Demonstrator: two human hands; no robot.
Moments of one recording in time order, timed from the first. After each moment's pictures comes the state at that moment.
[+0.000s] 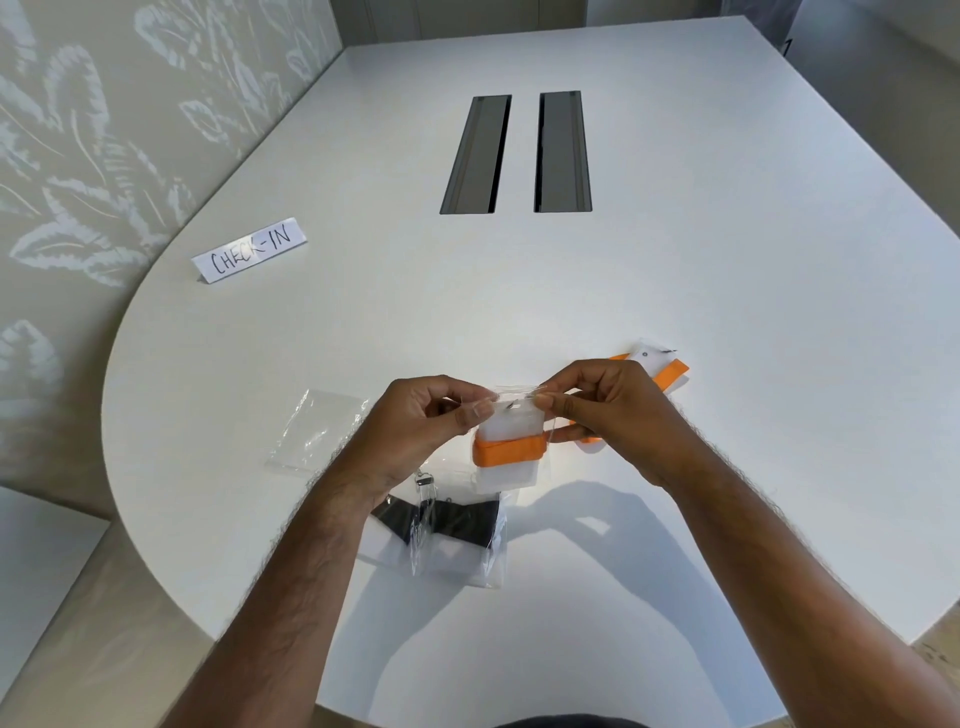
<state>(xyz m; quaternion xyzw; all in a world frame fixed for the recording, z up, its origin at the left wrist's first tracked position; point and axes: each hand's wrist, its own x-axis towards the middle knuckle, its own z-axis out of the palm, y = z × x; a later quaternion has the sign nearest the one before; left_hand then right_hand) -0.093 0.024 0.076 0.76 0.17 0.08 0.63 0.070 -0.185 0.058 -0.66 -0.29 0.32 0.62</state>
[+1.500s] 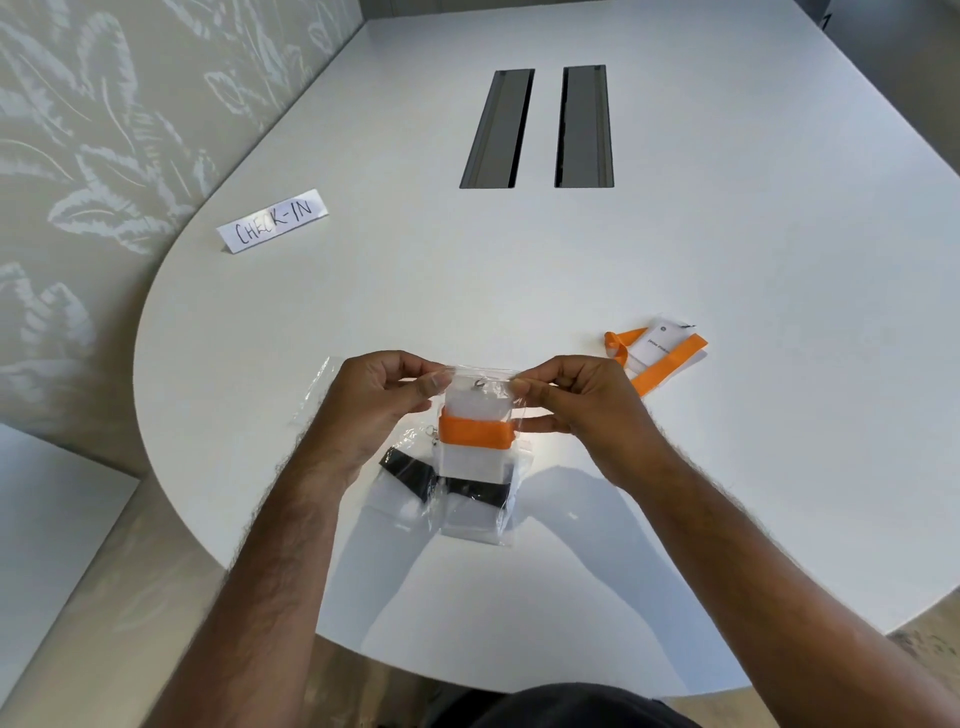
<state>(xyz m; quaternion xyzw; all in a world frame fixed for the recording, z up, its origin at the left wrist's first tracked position) -0.136 0.051 0.066 0.74 0.26 0.14 0.60 0.018 -0.160 0.040 -0.57 -0.22 0.36 0.71</state>
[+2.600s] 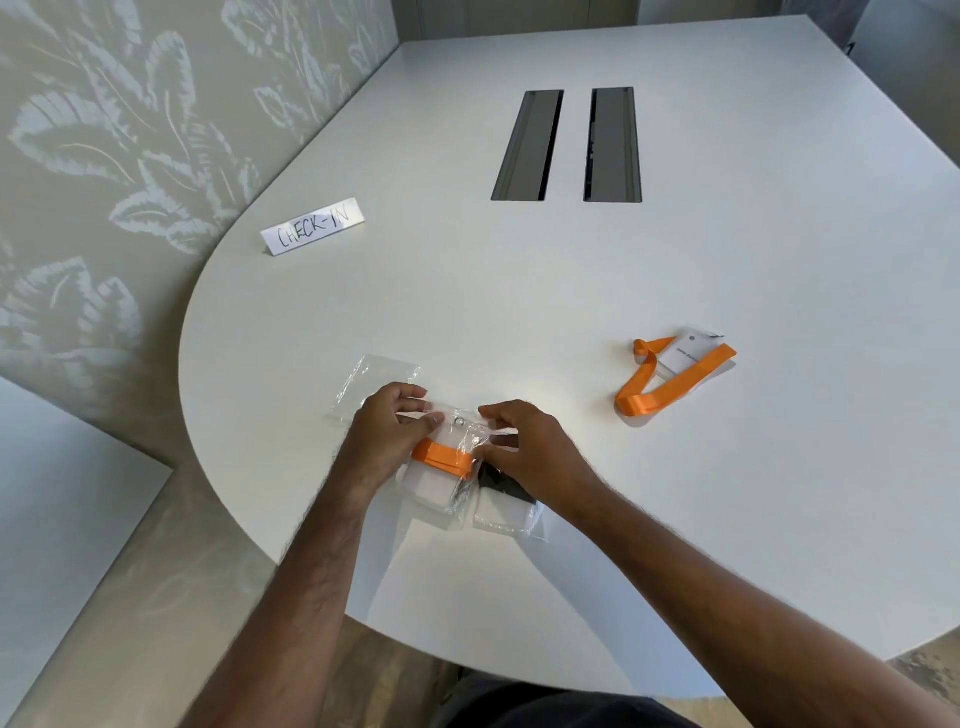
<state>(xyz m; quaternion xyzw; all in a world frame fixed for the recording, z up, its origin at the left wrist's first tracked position) -0.171 0.079 0.006 0.79 0.38 0.14 0.47 -0.043 -0.109 -0.003 -0.77 -0.34 0.28 0.46</state>
